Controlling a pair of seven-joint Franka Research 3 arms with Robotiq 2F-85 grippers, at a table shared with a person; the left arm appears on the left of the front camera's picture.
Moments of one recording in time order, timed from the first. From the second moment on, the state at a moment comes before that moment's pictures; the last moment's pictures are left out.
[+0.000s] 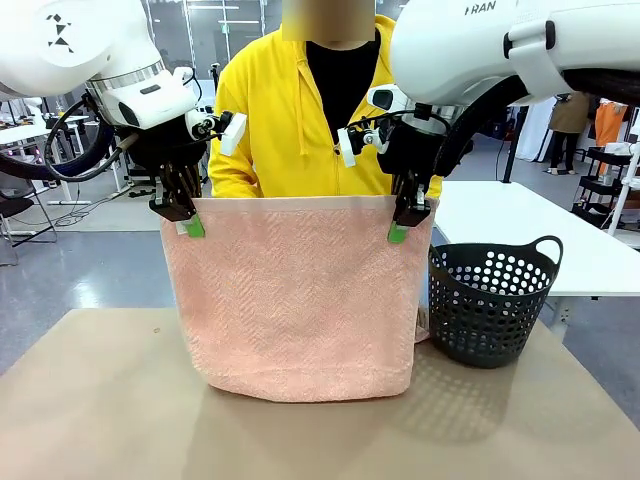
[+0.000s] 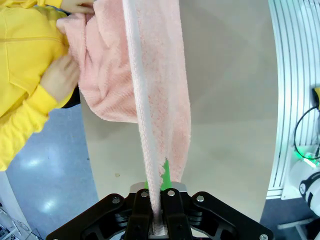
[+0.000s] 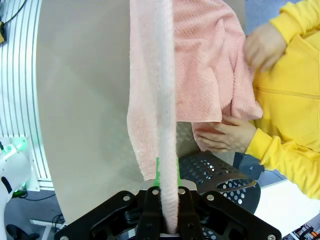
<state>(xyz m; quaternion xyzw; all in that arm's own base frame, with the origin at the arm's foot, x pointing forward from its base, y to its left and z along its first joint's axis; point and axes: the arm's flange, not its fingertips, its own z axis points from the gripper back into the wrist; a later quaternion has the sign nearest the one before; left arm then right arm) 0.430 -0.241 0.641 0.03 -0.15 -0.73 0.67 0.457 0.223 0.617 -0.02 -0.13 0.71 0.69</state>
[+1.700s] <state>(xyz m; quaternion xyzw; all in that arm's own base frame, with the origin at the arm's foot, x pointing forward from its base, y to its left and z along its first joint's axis) 0.430 -0.241 0.641 0.03 -0.15 -0.73 0.67 0.457 0.223 0.617 -0.02 -0.13 0.71 0.69</state>
